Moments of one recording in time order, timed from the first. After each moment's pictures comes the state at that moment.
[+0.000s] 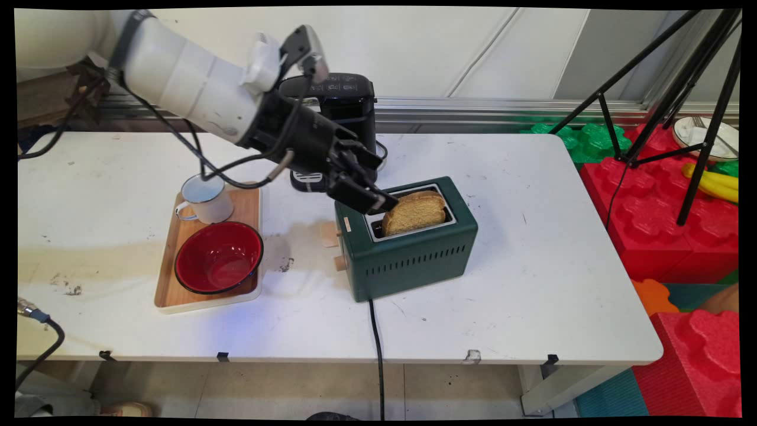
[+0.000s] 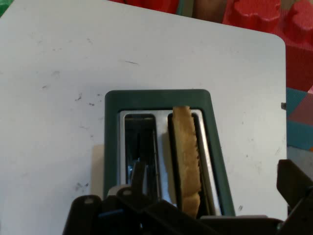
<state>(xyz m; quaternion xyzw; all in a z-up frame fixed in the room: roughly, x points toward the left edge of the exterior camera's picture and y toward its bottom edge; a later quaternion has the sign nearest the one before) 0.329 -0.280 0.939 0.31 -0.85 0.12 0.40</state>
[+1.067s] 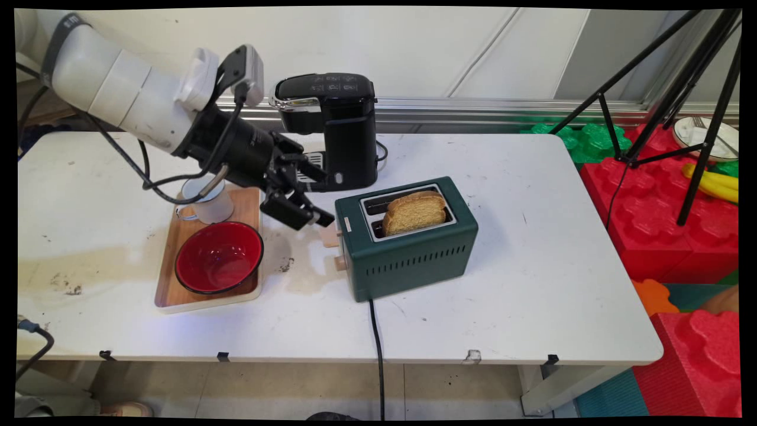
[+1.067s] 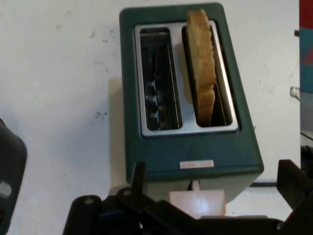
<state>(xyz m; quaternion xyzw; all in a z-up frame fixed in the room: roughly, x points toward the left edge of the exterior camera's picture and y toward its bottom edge) 0.386 -0.246 0.932 0.30 -0.88 0.12 0.35</state>
